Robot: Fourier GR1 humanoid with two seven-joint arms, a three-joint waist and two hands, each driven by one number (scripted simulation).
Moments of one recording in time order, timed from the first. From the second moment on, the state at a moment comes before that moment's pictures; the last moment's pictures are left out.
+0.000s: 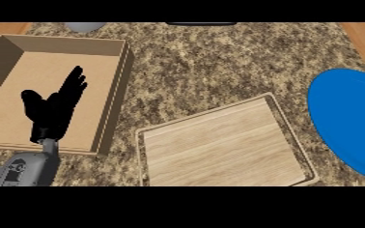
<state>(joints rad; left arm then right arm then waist) -0.17 0.32 -0.02 -1.39 0.16 0.08 0.14 -0.02 -0.79 -0.24 -1.30 0.22 -0.03 -0.45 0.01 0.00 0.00</state>
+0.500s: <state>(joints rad) -0.20 0.30 -0.02 -1.37 0.14 0.07 0.14 -0.22 -0.82 -0.17 -0.87 0.29 0.15 -0.64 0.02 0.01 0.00</state>
